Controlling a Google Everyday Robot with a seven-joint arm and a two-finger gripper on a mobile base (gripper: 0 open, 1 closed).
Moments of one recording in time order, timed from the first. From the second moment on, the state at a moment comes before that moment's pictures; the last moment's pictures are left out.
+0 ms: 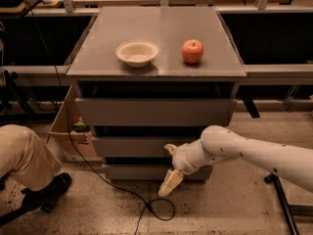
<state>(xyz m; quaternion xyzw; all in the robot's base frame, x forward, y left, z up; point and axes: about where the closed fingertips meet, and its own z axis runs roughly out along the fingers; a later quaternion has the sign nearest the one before) 0.532 -0.028 0.531 -0.60 0.71 0.23 0.28</state>
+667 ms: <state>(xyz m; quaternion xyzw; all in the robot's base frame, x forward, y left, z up) 0.540 -0.025 0.520 -0.60 0.72 0.22 0.28</state>
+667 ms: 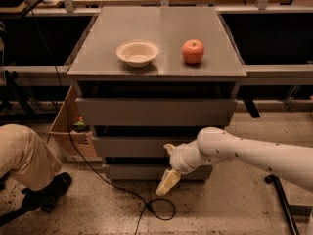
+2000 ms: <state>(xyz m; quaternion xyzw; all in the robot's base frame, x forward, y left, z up) 0.659 0.000 0.445 -0.59 0.72 0.15 0.34</state>
